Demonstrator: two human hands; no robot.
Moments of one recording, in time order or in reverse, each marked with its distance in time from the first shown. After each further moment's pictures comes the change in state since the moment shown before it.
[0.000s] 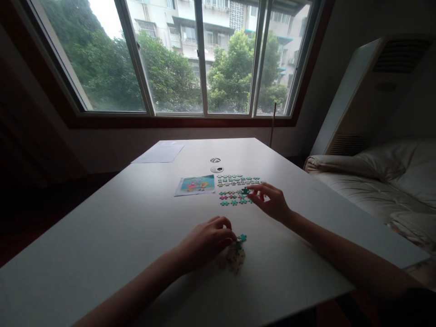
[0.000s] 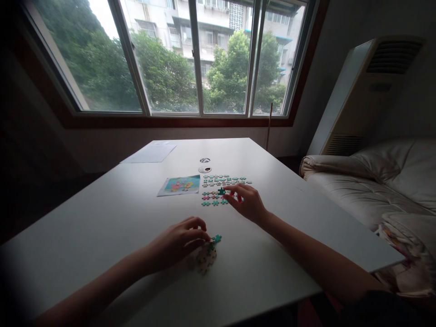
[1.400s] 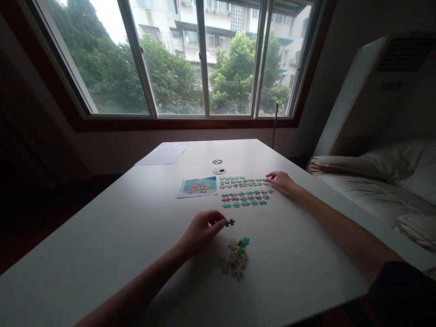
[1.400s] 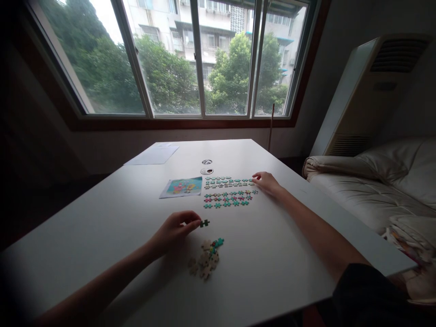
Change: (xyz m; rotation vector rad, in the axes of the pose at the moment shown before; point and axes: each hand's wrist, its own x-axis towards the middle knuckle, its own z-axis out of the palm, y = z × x) left_hand 0.011 -0.027 -0.003 -0.417 0.273 -0.448; right_hand 0.019 0.155 -0.011 -0.372 -0.397 0.591
